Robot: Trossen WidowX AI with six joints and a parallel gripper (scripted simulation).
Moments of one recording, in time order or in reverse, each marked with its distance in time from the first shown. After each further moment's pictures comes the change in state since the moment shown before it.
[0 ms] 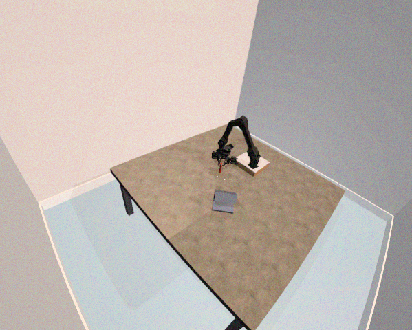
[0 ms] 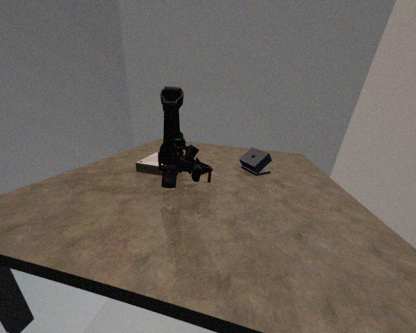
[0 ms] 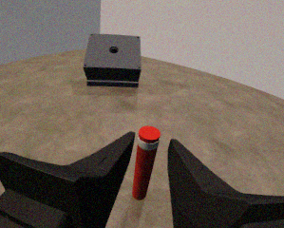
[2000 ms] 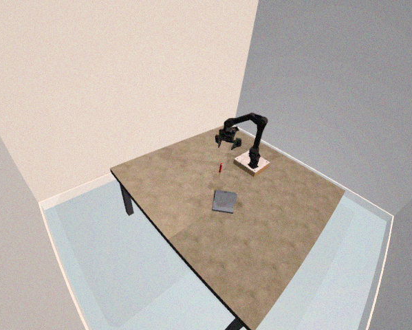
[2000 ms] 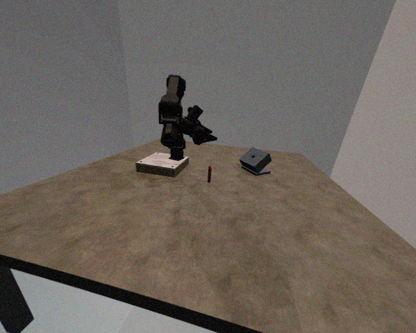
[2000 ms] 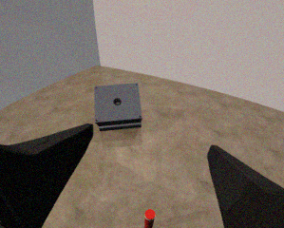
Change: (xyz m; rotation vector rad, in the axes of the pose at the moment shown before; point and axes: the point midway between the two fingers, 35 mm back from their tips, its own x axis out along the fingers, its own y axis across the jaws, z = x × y) arm -0.023 0.011 0.153 0.105 0.075 -0.013
